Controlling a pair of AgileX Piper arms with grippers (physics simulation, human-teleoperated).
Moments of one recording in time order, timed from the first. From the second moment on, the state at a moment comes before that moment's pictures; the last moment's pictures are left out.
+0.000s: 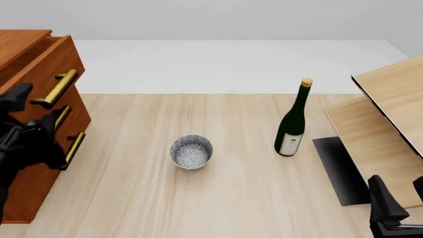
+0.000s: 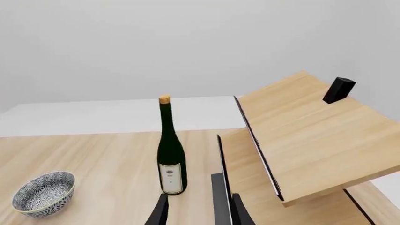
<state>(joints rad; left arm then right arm) 0.09 0.97 -0.36 -0.57 1.51 -0.02 0.01 -0.01 0.00 0.04</state>
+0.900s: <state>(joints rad) 0.01 0.87 -0.73 -0.06 1.22 -0.04 0.00 -0.01 0.00 0.05</state>
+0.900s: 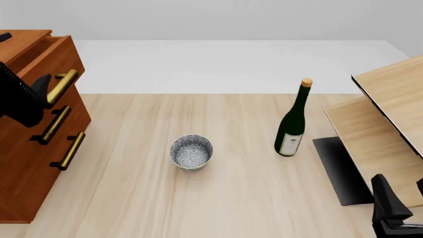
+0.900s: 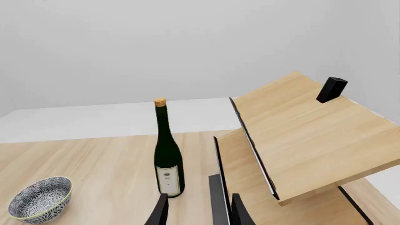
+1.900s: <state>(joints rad) 0.05 1.17 -1.37 0.70 0.40 -0.04 0.01 -0.01 0.00 0.04</state>
